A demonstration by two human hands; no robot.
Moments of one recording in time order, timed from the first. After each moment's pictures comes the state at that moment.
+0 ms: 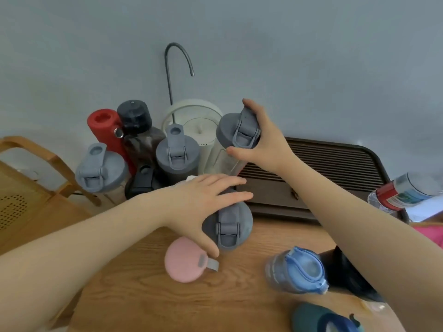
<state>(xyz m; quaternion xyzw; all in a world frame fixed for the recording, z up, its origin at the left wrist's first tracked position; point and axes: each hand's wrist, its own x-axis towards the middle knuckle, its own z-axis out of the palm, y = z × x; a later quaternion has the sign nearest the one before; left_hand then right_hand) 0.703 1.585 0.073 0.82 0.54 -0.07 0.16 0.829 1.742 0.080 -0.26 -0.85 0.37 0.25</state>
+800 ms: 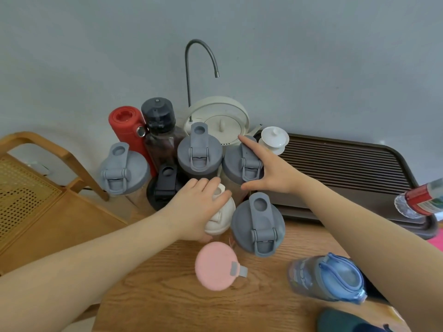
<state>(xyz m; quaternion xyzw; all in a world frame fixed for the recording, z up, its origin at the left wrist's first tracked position) 0.665 1.561 0.017 0.76 0.65 -0.08 0.02 0.810 1.736 0.028 -0.23 -0.88 0.40 0.04</state>
